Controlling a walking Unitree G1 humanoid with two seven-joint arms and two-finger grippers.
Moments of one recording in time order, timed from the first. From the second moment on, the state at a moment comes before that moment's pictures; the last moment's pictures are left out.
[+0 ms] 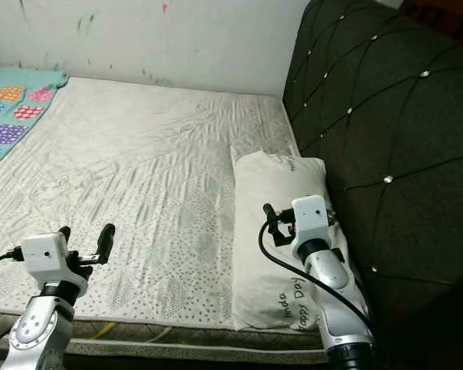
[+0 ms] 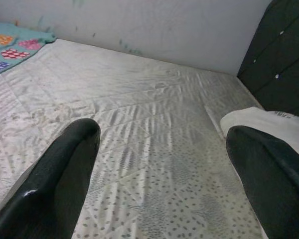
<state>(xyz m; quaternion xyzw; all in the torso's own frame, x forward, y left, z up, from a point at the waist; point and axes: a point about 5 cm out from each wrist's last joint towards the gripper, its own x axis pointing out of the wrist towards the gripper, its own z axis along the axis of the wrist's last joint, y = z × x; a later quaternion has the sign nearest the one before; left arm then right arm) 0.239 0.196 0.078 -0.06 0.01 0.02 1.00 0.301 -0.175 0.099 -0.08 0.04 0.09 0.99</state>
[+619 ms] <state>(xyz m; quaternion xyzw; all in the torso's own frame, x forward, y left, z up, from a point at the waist) 0.241 0.200 0.092 -0.07 -0.01 0.01 1.00 0.311 -0.172 0.100 -0.08 0.03 0.09 0.99</state>
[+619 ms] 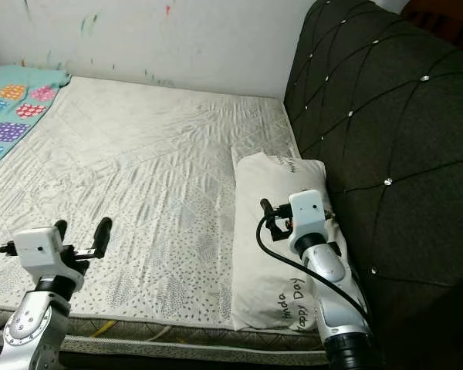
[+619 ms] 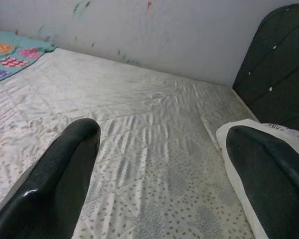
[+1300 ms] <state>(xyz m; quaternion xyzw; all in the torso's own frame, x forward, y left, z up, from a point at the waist) 0.249 0.193 0.103 -0.07 -0.02 0.00 1.00 0.315 -0.177 0.103 -0.08 0.03 0.08 0.99</state>
